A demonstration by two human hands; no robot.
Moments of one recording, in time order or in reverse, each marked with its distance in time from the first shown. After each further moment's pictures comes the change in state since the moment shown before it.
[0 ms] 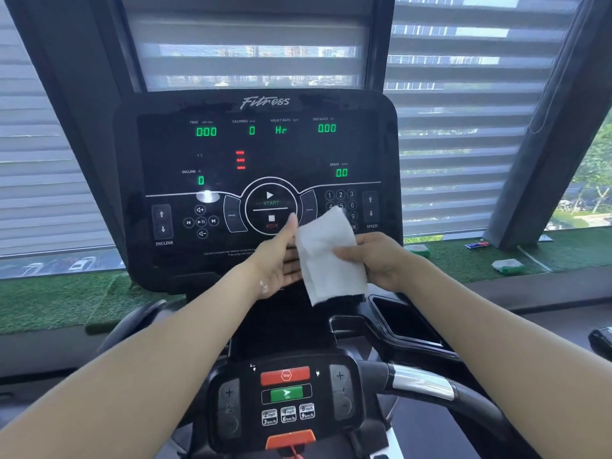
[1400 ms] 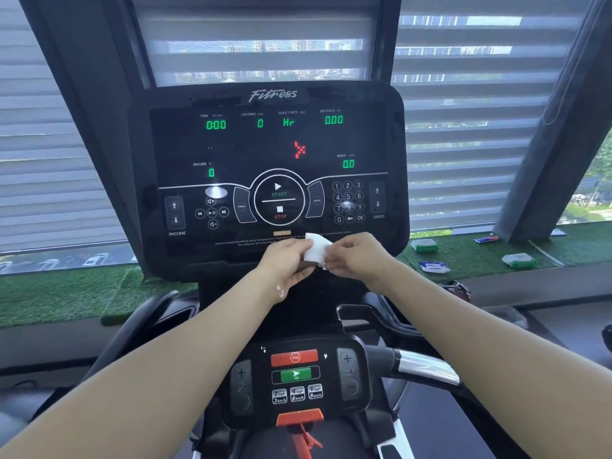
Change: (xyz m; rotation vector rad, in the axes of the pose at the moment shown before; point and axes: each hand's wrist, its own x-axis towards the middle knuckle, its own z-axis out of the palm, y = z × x) left_hand -0.018 -0.019 0.009 -0.002 0.195 0.054; right_hand -0.009 0.014 0.039 -0.187 0.132 -0.096
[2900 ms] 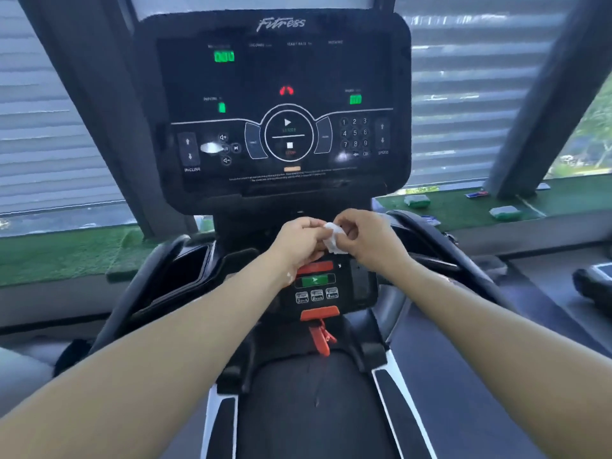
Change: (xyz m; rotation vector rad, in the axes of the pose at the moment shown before) left_hand -0.082 -0.055 -0.026 0.238 -0.132 0.064; right_hand -0.085 0.050 0.036 -0.638 0.134 -0.384
